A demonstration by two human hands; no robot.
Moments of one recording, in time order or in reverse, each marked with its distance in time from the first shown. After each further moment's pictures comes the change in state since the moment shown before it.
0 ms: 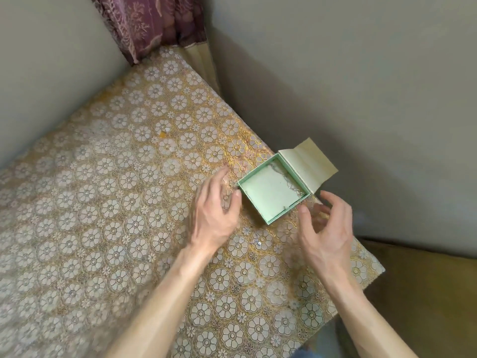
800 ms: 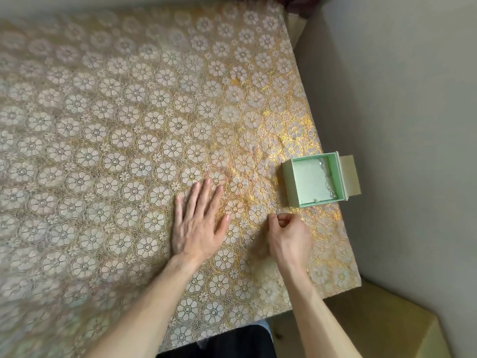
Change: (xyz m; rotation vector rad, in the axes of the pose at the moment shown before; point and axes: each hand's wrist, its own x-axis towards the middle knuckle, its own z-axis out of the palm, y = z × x) left_hand -0.149 -0.098 0.035 0.402 -0.004 -0.265; right_hand -0.061 -0.024 0.063 -0.510 -0.335 0.098
